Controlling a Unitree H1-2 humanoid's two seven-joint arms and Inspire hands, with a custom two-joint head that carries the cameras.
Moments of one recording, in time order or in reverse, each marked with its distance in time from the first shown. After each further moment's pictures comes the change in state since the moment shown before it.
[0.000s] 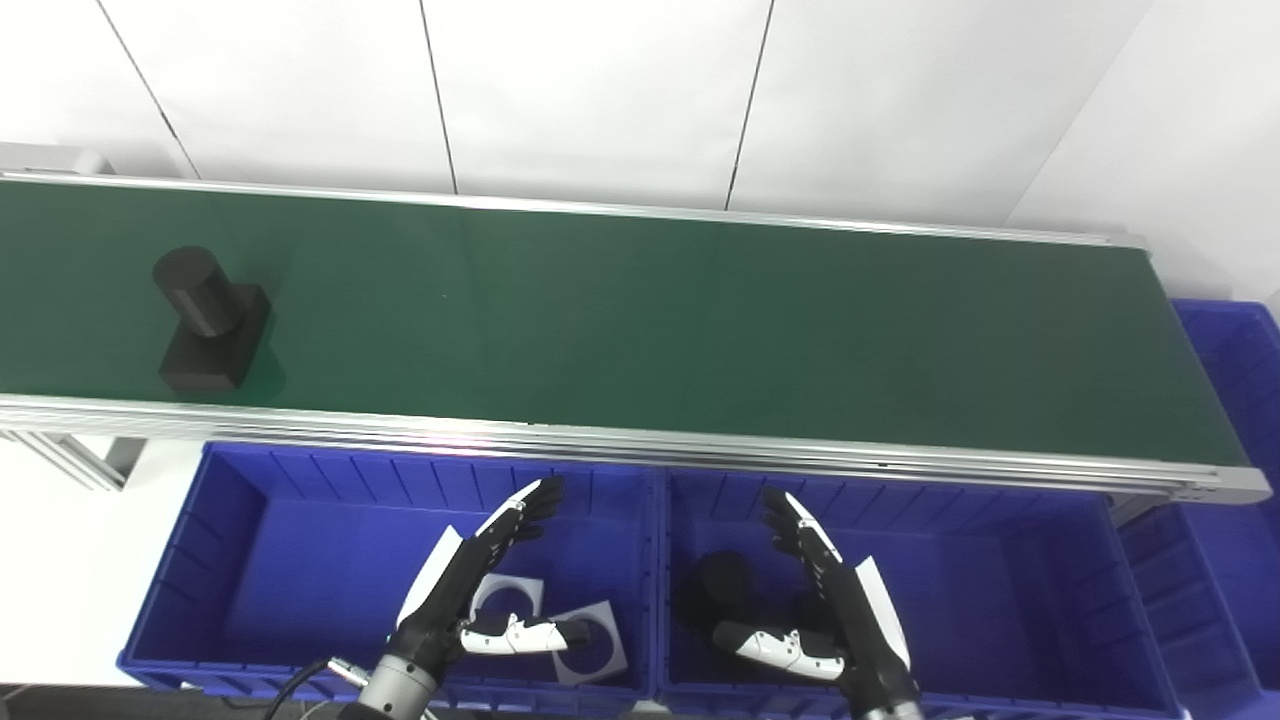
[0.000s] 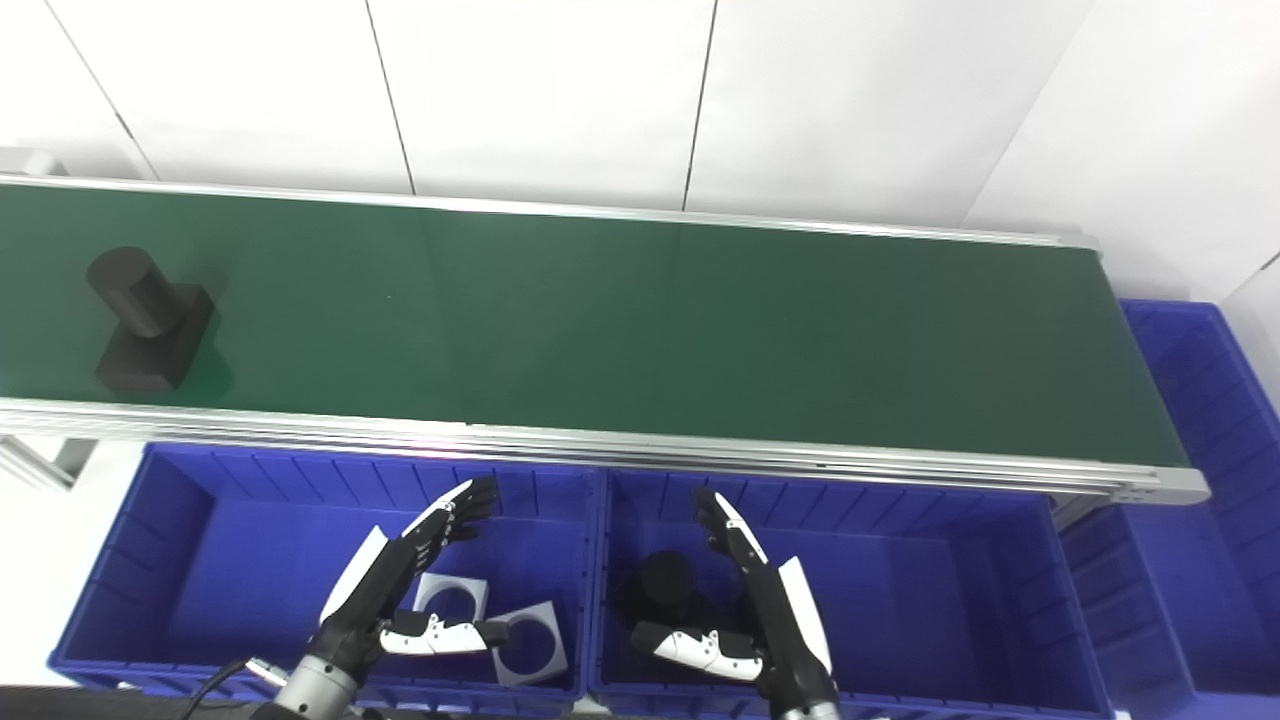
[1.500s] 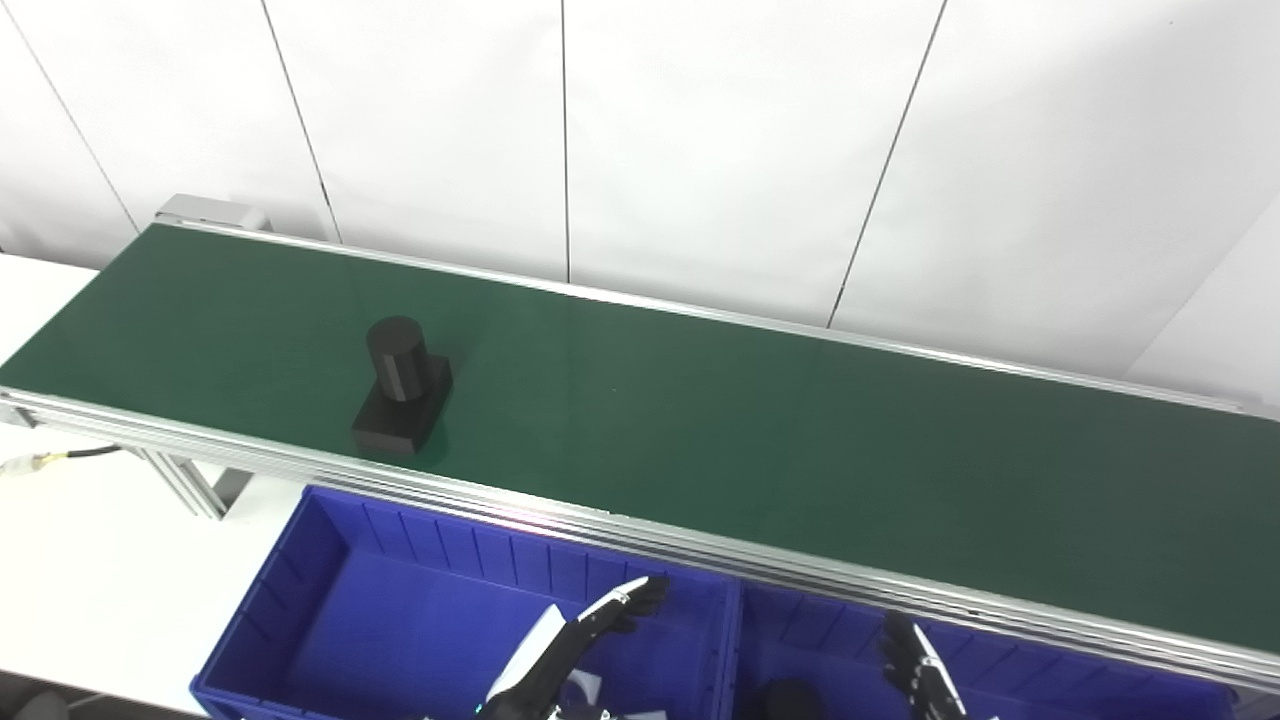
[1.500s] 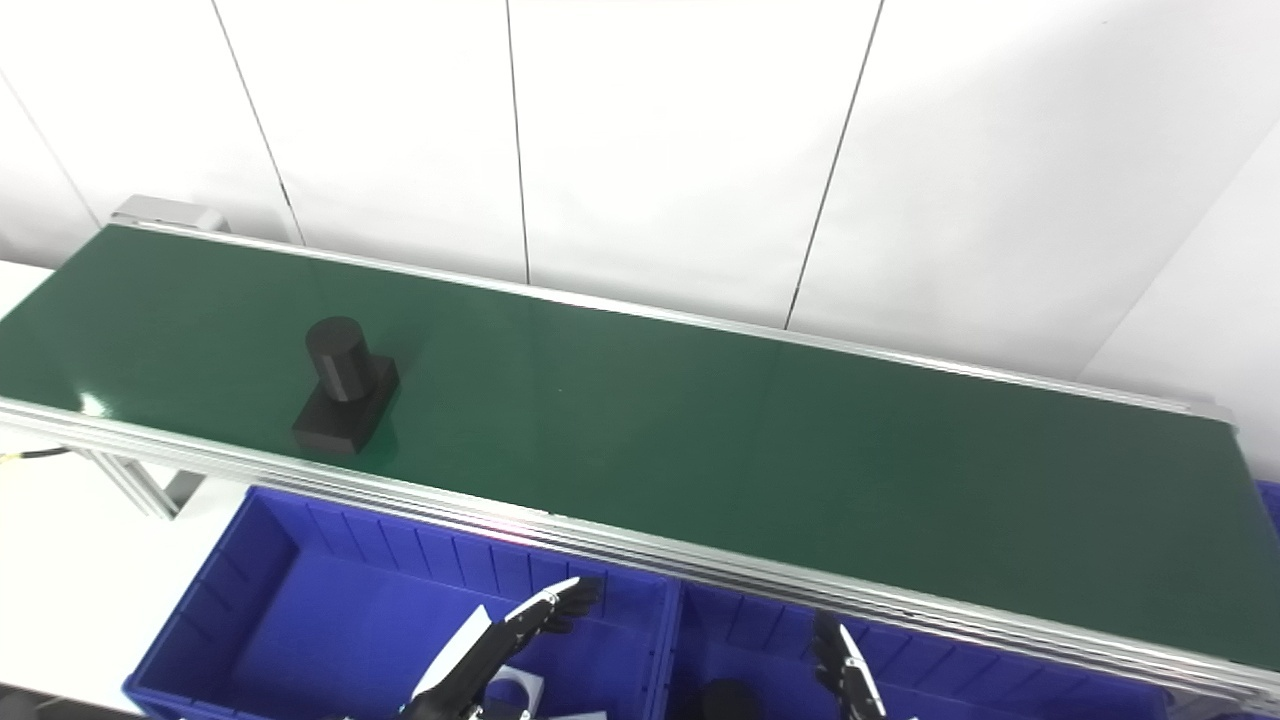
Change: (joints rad) left arm -0.071 0.005 -0.167 0.077 0.047 0.000 0.185; right arm -0.008 -0.034 -0.012 -0.004 0.171 -0.009 -0.029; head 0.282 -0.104
